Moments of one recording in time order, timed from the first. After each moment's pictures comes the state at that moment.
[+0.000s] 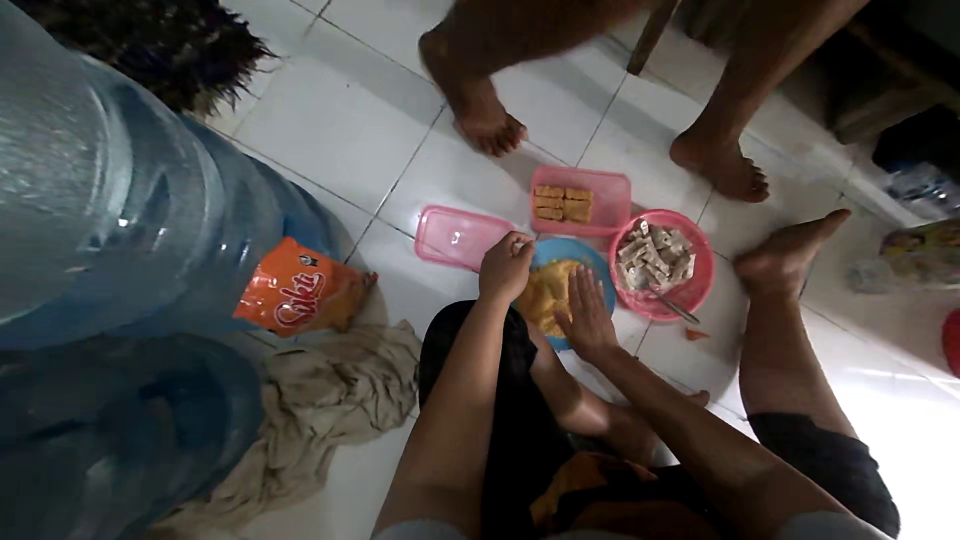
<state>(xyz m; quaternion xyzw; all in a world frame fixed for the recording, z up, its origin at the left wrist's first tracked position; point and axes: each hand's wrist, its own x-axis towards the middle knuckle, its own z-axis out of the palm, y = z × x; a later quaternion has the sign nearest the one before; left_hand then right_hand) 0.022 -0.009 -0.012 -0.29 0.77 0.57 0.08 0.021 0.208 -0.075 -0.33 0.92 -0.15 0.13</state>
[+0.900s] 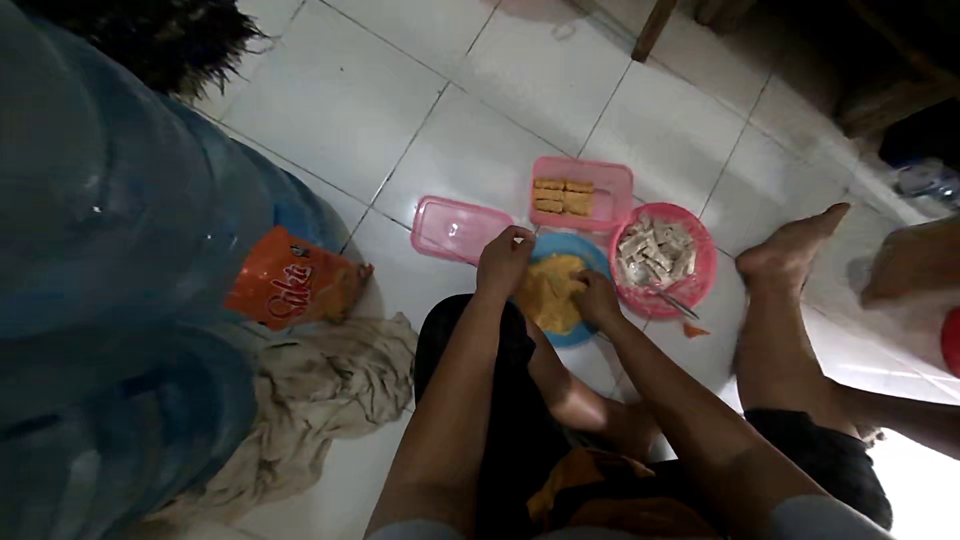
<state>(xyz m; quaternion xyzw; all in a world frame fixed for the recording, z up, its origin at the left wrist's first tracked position) 0.023 -0.012 -0.016 -0.28 0.76 0.58 0.10 -0.030 0.194 -0.056 -0.07 0.91 -0.25 0.33</state>
